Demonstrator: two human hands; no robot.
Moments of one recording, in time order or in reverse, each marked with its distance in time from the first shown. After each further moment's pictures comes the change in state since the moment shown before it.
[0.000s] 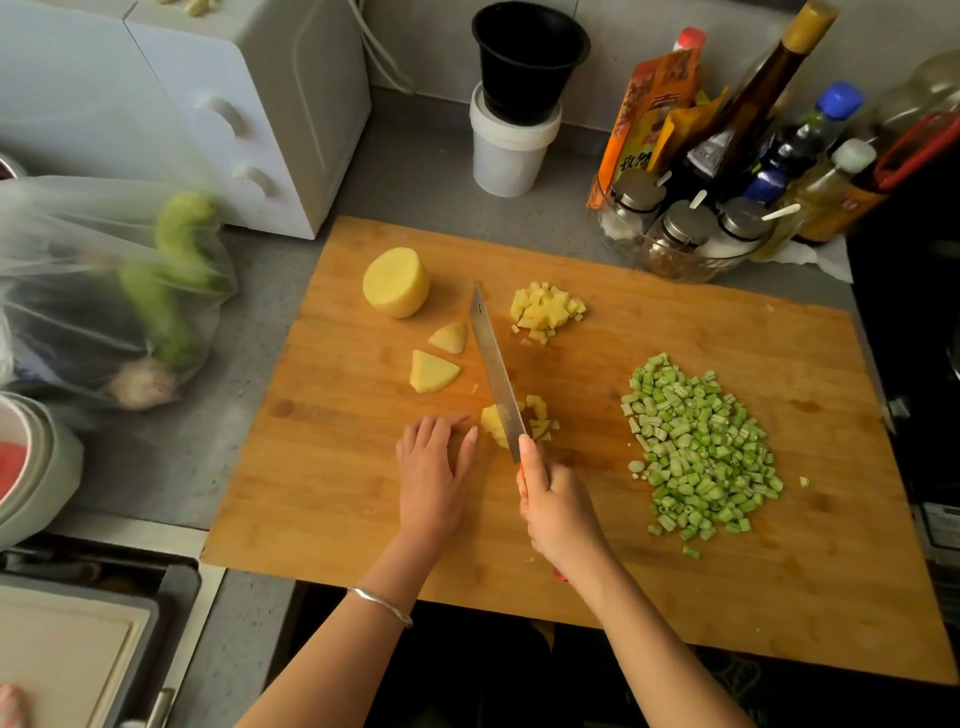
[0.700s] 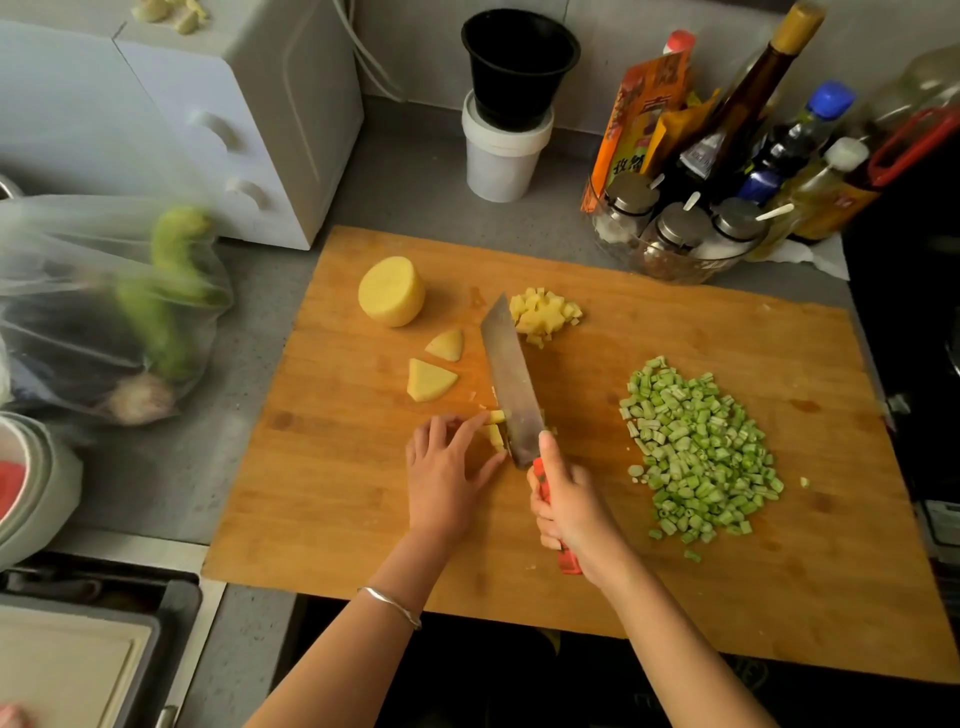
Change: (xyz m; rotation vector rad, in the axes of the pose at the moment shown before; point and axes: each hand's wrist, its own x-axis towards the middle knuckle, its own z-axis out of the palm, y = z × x) left_hand 0.006 0.004 0.007 0.194 -0.026 0.114; right_hand 0.006 -0.002 -0.018 0.338 -0.113 0.149
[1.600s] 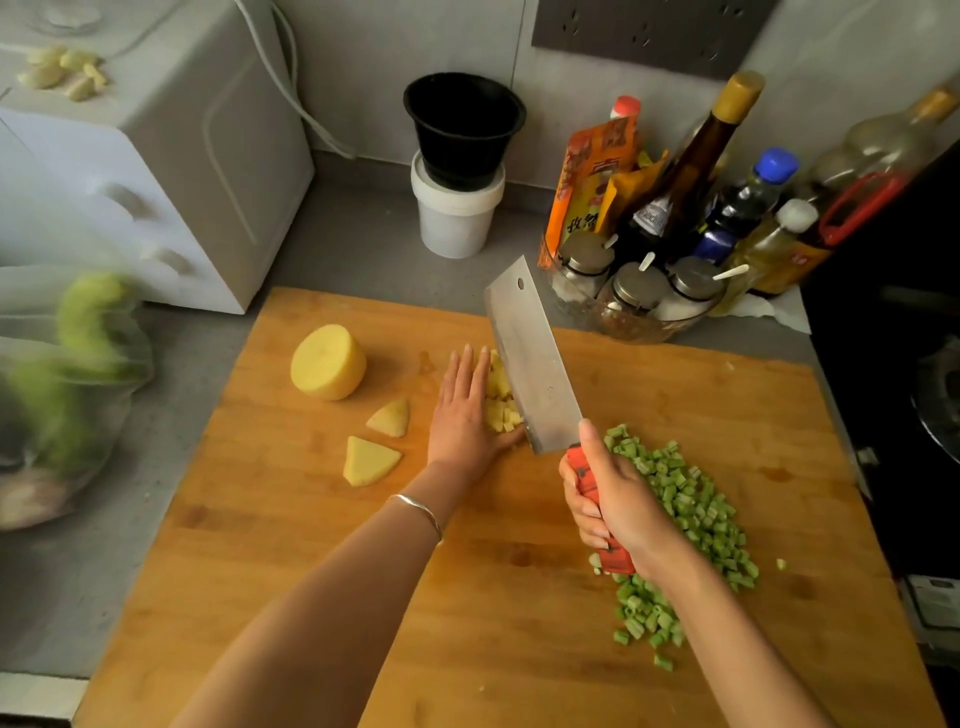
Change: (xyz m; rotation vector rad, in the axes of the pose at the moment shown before) left_hand 0.146 0.057 0.053 -0.036 -0.252 0.085; right_hand 0.044 -0.063 -0.091 0.023 -0.111 -0.224
